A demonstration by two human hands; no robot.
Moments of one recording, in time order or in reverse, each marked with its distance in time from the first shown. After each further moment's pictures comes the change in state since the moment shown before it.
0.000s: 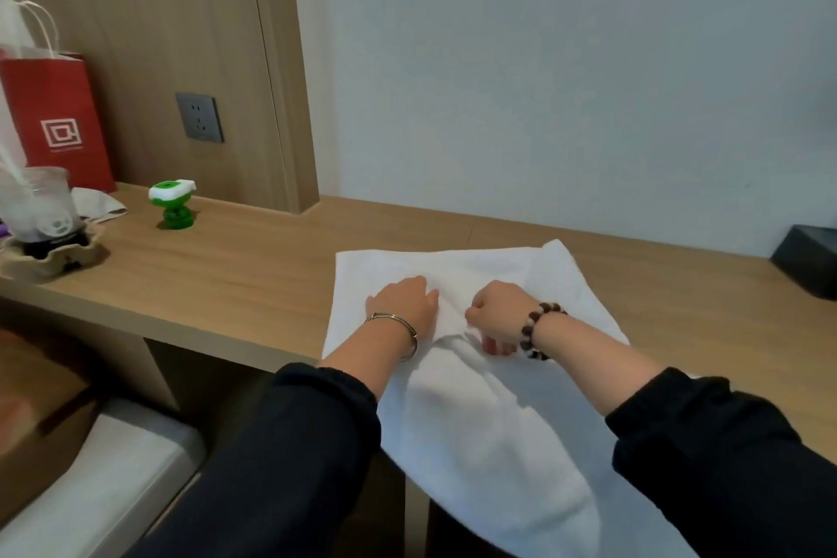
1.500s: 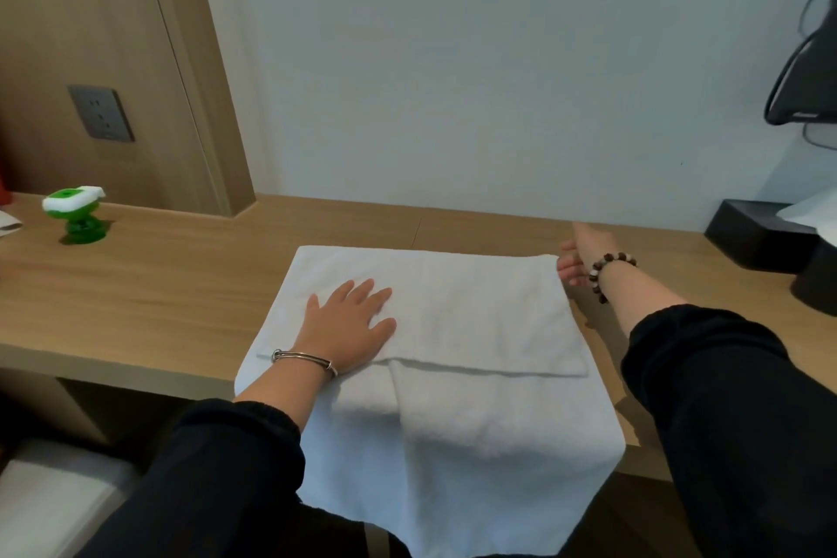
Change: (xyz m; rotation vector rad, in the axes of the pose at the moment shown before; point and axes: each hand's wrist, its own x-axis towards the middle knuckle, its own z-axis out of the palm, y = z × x) left_hand 0.012 -0.022 0.028 0.043 -0.030 0.233; right_hand 0.047 0.179 -0.087 0.956 0.484 0.558
